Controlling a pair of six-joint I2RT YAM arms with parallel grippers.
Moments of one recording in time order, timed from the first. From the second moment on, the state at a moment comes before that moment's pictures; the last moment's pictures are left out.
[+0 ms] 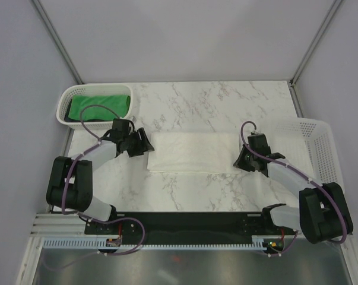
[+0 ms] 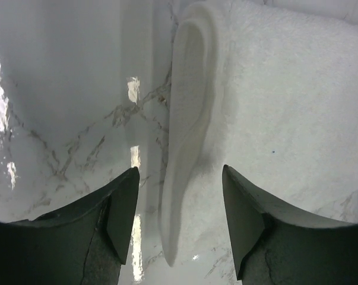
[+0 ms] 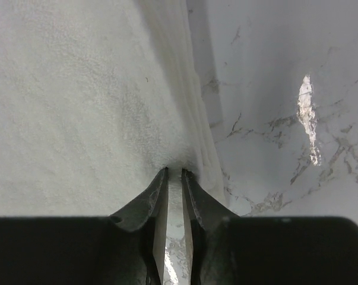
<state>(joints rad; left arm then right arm) -0.18 1.48 0.75 -0.20 0.27 -0.49 0.23 1.24 0.54 -0.27 -0.05 0.63</state>
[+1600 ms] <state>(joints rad) -0.23 2.03 1.82 -0.71 0.07 -0.29 0.23 1.07 0.94 -0.41 -0.18 0.59</state>
